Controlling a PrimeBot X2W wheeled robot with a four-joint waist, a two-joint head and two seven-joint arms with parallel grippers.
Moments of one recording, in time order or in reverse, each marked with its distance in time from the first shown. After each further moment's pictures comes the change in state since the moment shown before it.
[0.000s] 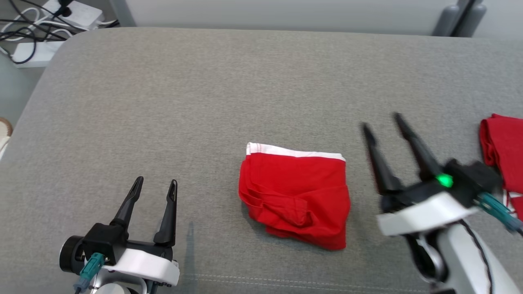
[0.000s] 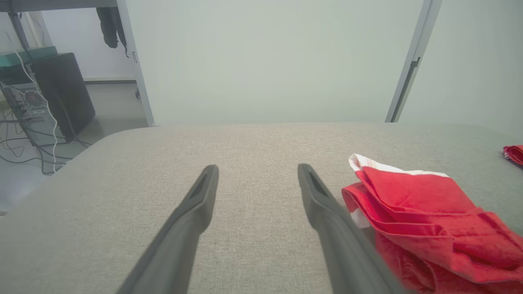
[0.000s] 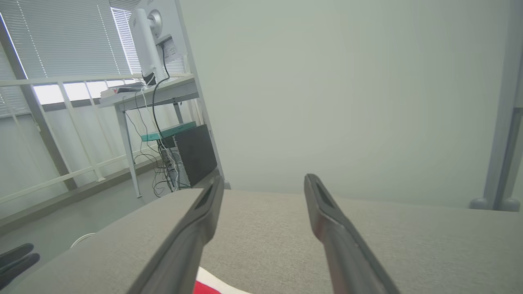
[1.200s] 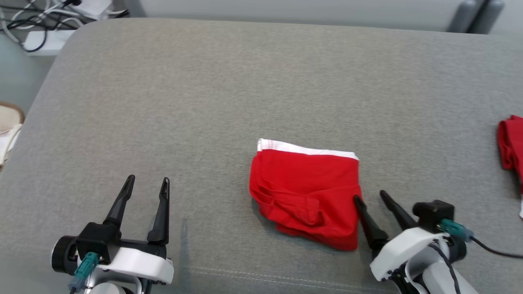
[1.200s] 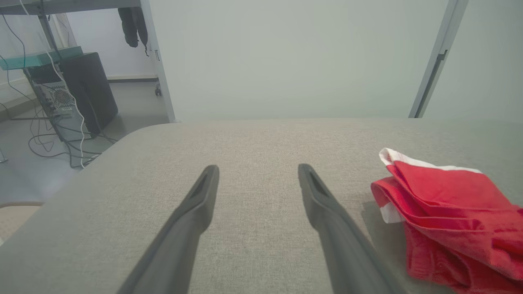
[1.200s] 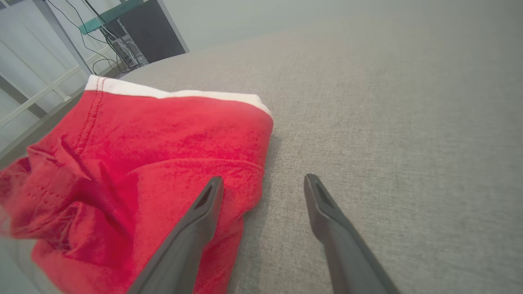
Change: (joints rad) left arm 0.000 0.023 0.007 -0.012 -0.002 0.026 0.002; right arm 0.075 -0.011 0.033 0.353 0.092 0.000 0.077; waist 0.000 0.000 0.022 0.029
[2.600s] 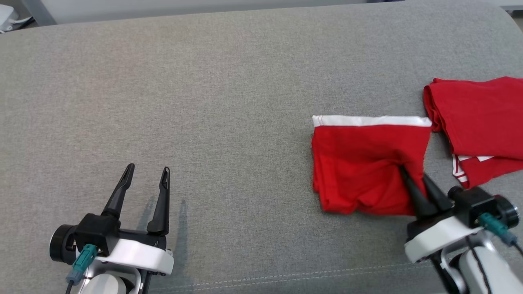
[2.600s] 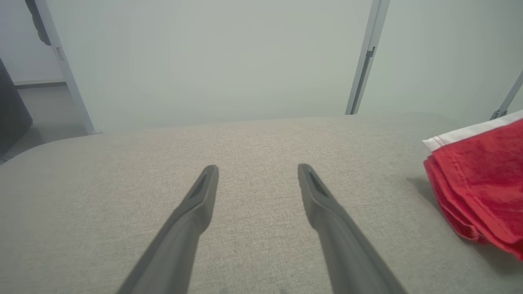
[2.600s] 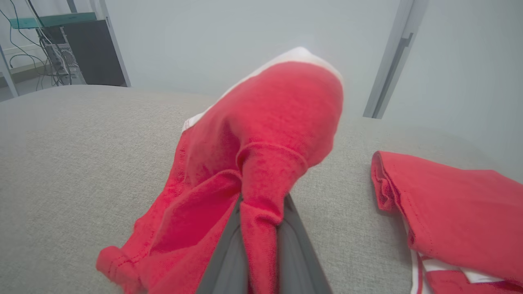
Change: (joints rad) left arm -0.031 0.014 -0.018 -0.022 -0.009 0.007 0.003; right arm 0.030 -0.097 -0.098 -0.218 -0.251 0.000 -0.074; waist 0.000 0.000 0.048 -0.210
